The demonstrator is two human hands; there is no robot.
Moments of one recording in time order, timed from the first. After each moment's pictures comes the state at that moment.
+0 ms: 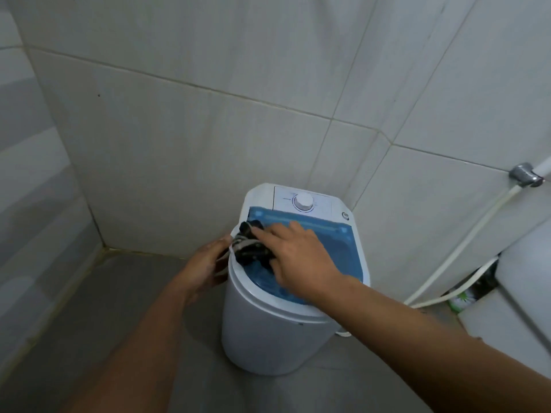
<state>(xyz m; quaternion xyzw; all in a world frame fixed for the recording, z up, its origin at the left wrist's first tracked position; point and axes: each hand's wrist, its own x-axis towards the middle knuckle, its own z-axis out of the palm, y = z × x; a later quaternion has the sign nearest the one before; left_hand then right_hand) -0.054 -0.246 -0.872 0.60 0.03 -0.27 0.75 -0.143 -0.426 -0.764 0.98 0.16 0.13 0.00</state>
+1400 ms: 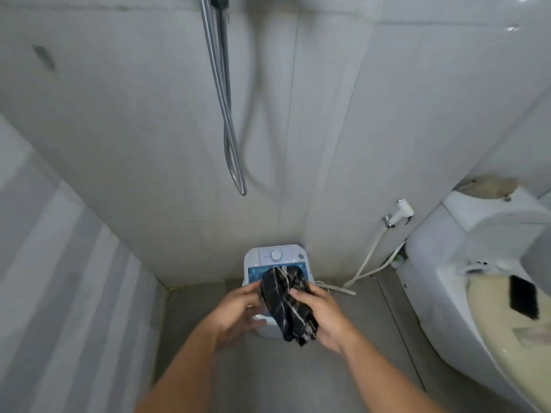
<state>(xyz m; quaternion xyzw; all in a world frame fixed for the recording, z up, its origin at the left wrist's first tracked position) -0.183 -0.225 -0.391 0.60 0.05 -0.50 0.63 -0.286 -0.407 -0.379 0.51 -0.31 -0.07 -0.80</state>
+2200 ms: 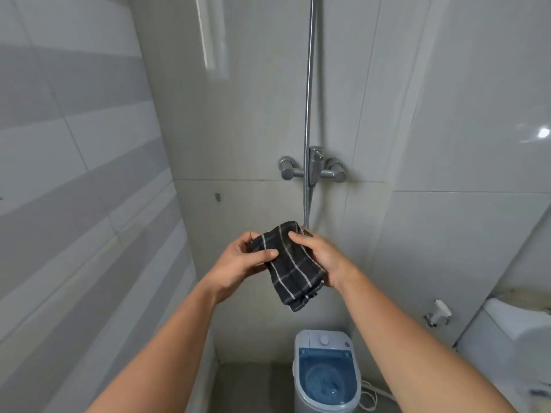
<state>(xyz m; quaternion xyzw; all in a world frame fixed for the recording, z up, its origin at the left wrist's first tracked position) -0.162 -0.089 -0.030 0.65 -0.17 -0.18 0.72 -0.196 -0.297 -0.021 0.58 -0.03 -0.07 -0.81</state>
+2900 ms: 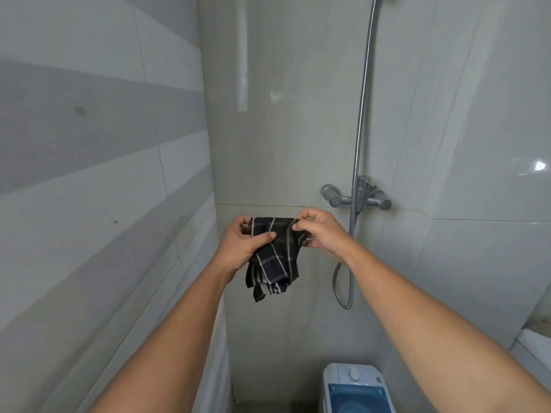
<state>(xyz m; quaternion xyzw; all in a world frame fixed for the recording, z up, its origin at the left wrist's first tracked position) -0.076 0.032 0.021 0.72 -0.16 -0.01 0.68 -0.105 -0.180 0.045 0.74 0.03 0.07 -0.67</state>
